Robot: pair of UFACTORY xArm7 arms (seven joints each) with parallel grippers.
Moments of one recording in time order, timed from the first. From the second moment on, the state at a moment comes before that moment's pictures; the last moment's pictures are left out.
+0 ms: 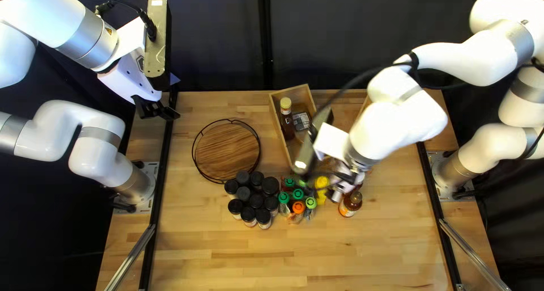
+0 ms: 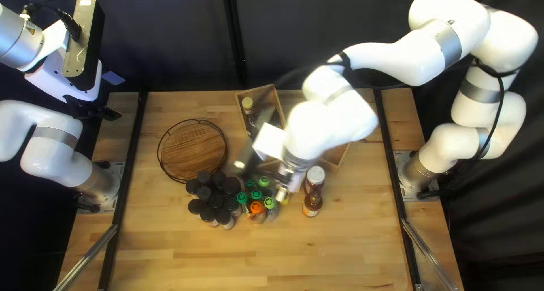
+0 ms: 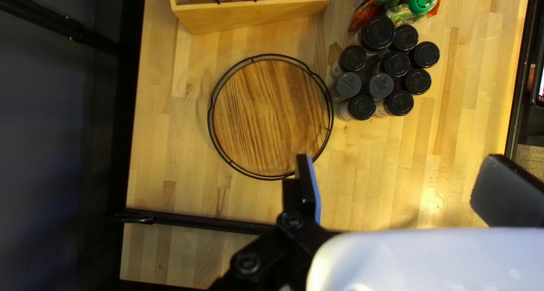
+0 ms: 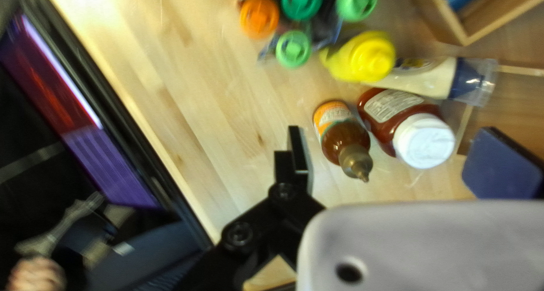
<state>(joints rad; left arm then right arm) -0.12 -0.95 0.10 0.96 0.14 1.49 -0.11 1.50 -0.56 -1.02 0.96 -0.58 1.19 0.90</state>
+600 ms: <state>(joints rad) -0.12 -0.95 0.10 0.96 0.14 1.49 -0.11 1.53 -0.70 -1.00 0.80 -0.67 1.31 0.50</state>
